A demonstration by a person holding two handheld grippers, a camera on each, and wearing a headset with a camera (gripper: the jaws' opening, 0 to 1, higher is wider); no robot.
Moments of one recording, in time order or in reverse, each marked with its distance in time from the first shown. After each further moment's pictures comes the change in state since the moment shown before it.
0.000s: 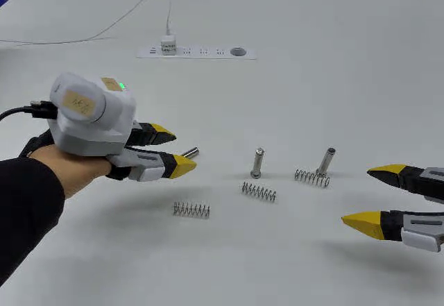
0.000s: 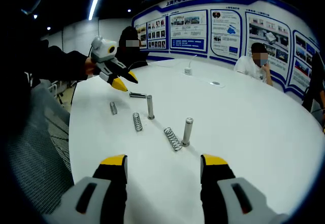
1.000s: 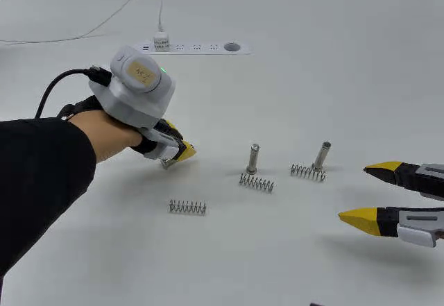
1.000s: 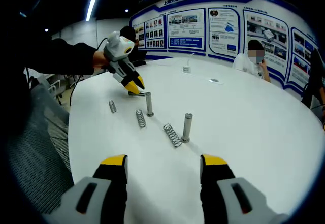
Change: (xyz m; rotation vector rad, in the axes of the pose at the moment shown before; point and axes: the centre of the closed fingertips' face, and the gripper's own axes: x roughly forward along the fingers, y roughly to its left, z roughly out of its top) left arm 0.035 0.016 -0.017 0.008 0.271 0.019; right arm 0.000 0.000 -0.007 0.020 0.006 -0.006
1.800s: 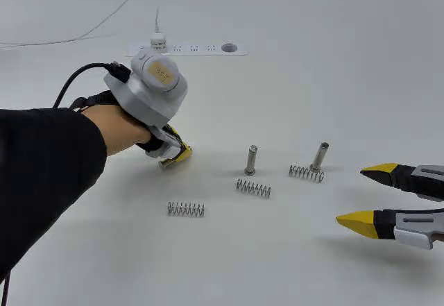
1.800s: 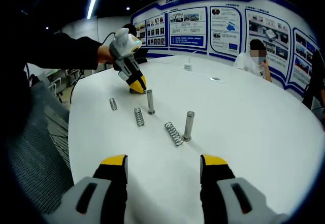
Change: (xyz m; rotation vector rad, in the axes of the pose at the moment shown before) left arm 0.009 0.003 -0.003 0.028 0.113 0.010; right arm 0.002 0.001 -0.003 -0.012 0.018 0.007
